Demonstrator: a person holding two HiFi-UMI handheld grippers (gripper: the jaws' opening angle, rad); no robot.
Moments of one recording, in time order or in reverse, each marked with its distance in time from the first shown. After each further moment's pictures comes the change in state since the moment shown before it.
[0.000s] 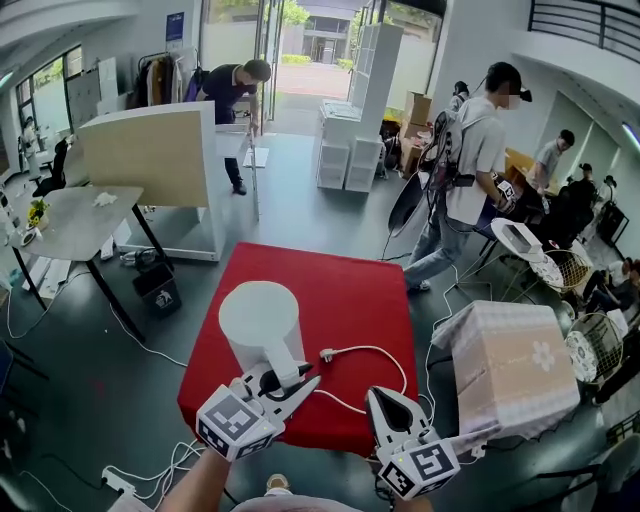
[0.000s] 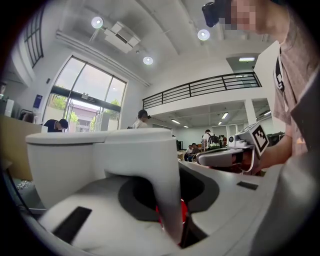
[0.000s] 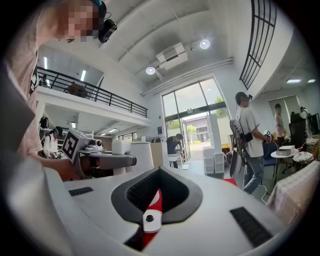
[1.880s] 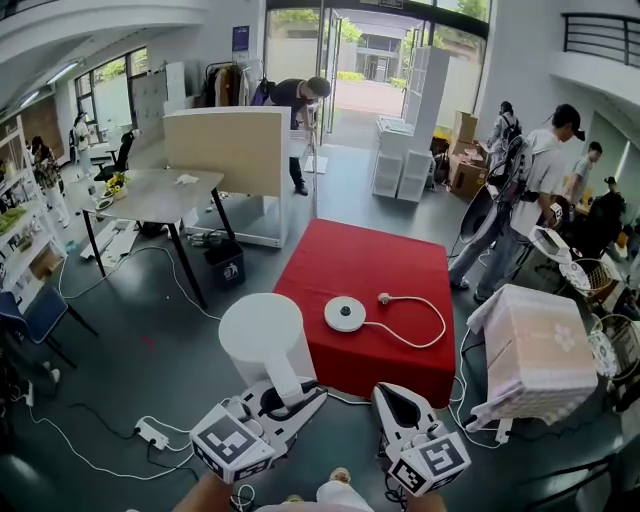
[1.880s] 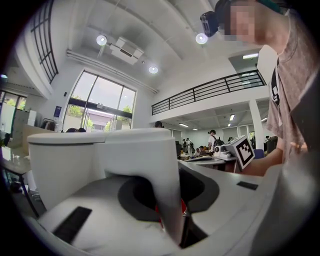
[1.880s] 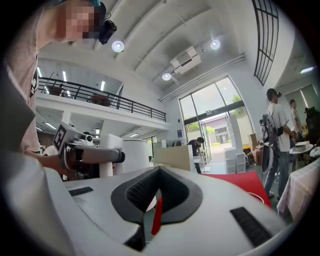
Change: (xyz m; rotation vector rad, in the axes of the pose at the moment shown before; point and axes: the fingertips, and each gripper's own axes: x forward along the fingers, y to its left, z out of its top) left arm -0.272 -0.227 0.023 -0.018 -0.033 0.167; right arm -0.189 0.238 -0.008 -0.015 -0.042 0.225
